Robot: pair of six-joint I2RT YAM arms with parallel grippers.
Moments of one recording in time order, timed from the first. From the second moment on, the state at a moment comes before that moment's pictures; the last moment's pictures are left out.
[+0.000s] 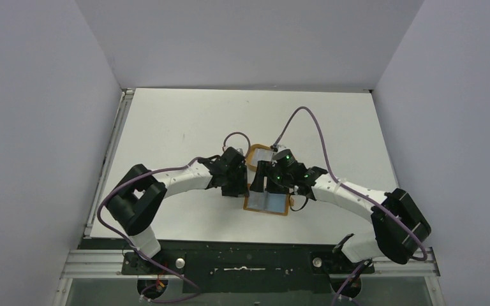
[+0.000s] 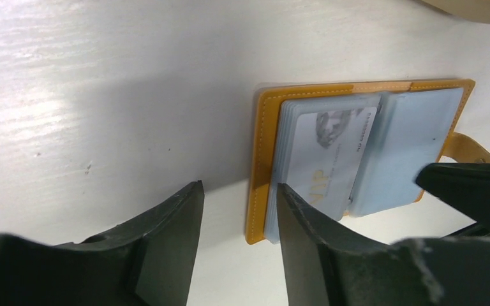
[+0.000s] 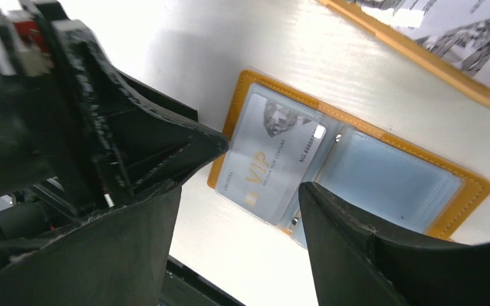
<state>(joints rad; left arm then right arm) -0.79 1.72 0.97 -0.33 0.06 -0.78 0.72 1.41 0.75 -0.21 -0.12 0.71</state>
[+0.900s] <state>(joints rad) -0.73 1.08 0.66 -0.47 -0.22 -0.83 0.45 1.52 0.95 -0.23 -0.05 0.67</state>
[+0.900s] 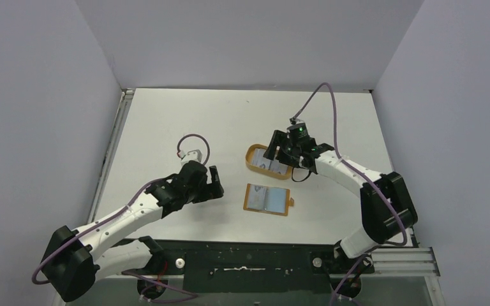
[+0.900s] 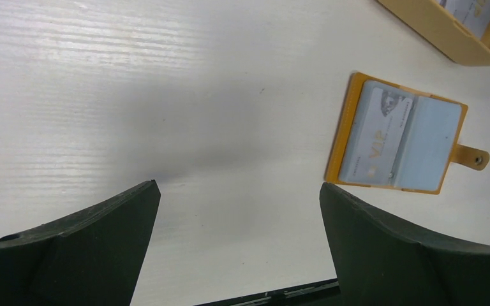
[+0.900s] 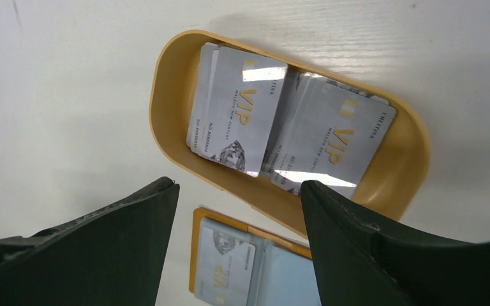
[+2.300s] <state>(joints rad) -0.72 1.07 0.64 -0.47 -0.25 -0.83 0.46 1.77 1.00 -0.10 -0.01 0.72</state>
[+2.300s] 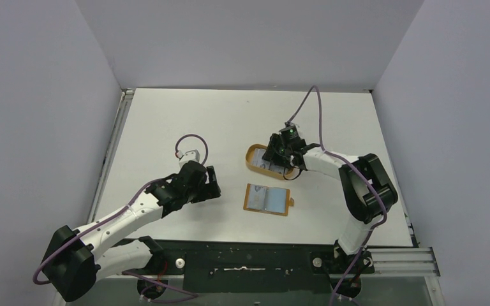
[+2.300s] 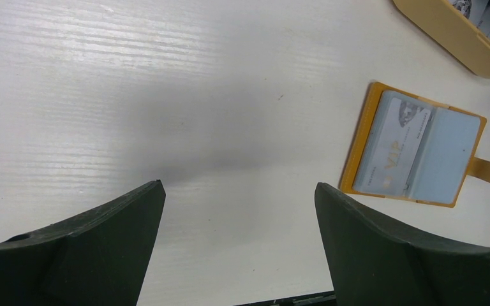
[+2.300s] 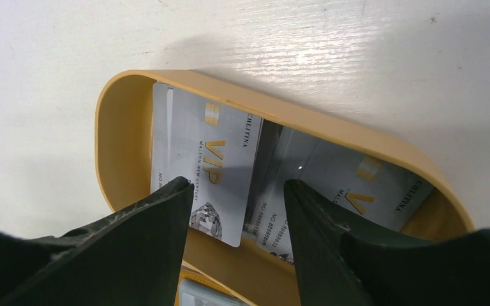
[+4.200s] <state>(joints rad) -0.72 1.10 0.64 -0.47 -0.23 -0.86 0.42 1.67 0.92 -0.11 -0.05 0.72</state>
